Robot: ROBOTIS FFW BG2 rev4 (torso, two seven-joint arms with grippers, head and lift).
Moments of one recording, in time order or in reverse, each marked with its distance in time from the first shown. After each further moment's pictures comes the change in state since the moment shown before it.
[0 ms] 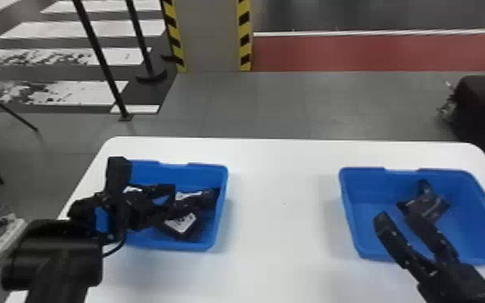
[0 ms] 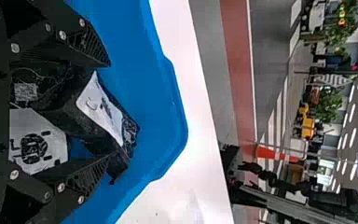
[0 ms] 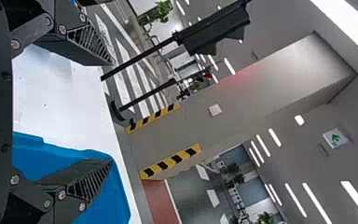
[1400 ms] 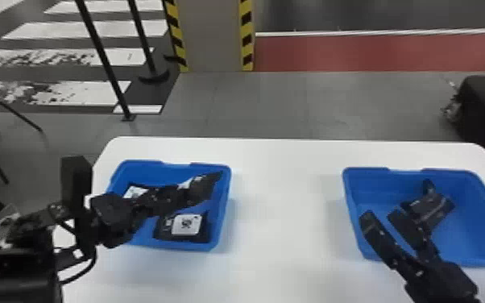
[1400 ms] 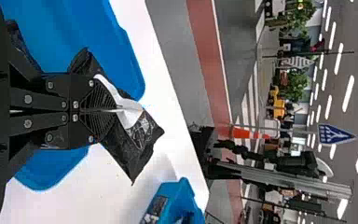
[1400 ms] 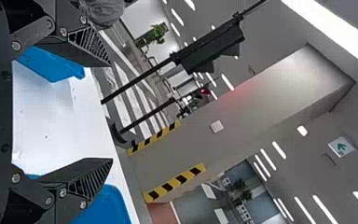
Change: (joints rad) left arm 0.341 -0.042 0.063 -0.687 0.078 0.195 -0.123; right arm -0.009 0.007 0.041 -0.007 -0.045 0.037 0.055
